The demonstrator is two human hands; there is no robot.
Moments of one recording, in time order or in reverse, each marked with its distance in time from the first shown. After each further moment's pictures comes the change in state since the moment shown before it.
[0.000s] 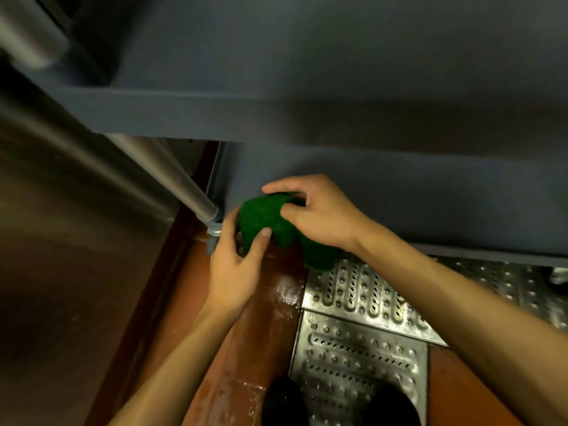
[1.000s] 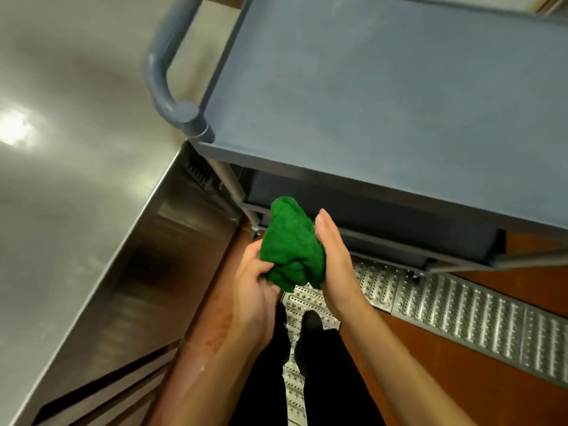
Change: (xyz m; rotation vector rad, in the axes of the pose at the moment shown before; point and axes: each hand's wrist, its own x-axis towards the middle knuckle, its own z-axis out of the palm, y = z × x) left_hand -0.221 0.518 -0.179 -0.995 0.103 -0.507; right_hand -0.239 -0.458 -0.161 0.823 0.215 0.426
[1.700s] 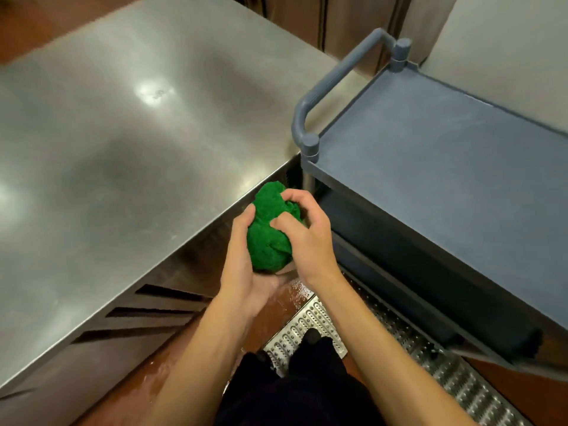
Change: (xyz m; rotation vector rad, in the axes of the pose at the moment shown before) left_hand -0.138 0.122 0.001 -0.337 0.110 0.016; right_hand -0.119 -0.088 0.133 -0.317 -0.476 -0.289
